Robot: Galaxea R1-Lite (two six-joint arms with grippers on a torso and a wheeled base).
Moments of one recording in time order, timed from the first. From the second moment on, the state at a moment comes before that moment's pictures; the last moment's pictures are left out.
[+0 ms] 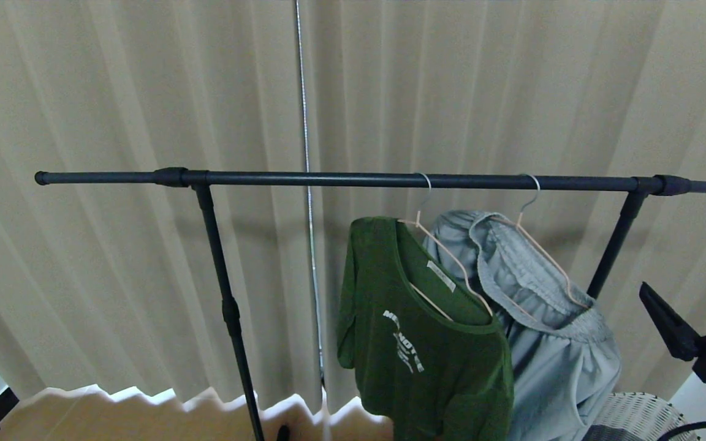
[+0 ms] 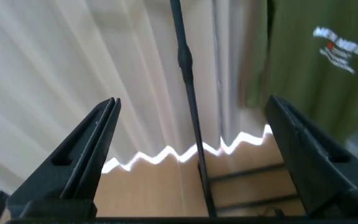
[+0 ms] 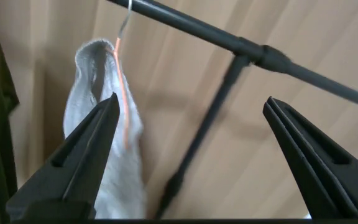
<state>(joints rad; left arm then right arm) -0.21 0.44 0.00 -0.22 0.10 0.18 0.18 1.17 0.00 -1.26 -0.20 -0.35</state>
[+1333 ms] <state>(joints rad) -0.03 0.06 0.00 -0.18 0.07 0.18 0.08 0.13 0.00 -0.04 -0.37 -0.22</state>
